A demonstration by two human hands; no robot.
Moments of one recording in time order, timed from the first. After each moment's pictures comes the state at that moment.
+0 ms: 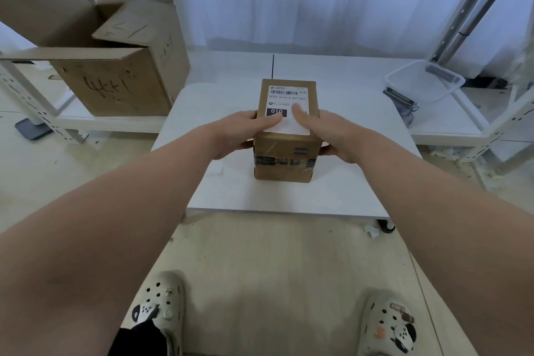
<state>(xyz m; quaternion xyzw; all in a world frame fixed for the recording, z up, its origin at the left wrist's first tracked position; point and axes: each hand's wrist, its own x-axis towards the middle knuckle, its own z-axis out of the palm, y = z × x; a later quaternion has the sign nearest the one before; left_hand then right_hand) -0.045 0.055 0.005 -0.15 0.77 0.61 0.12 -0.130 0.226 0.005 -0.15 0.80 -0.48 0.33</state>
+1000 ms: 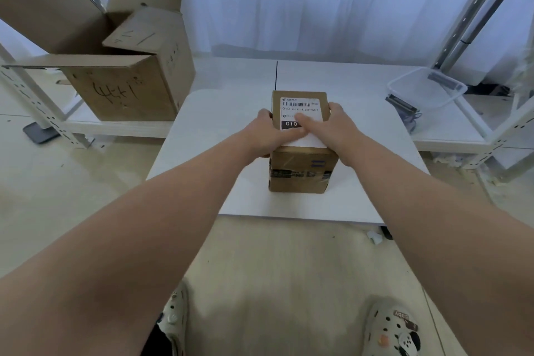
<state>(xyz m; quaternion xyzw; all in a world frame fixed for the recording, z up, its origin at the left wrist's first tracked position) -0.053 0.083 0.012 -0.20 0.82 0.54 0.04 -0.130 0.219 0.008 -0.11 0.84 -0.50 0.17</state>
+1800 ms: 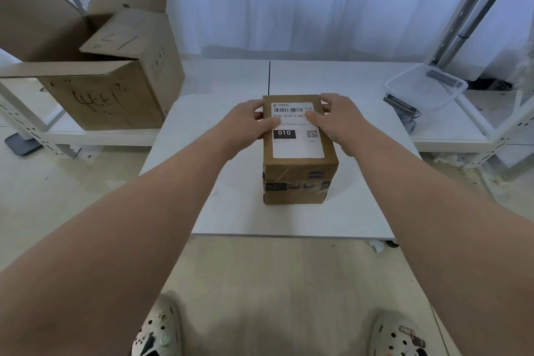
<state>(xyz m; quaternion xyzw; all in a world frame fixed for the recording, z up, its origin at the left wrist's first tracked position) -0.083 0.058 0.011 -0.16 0.81 0.57 -0.01 -0.167 0.214 0.014 -0.15 0.86 -0.46 0.13</state>
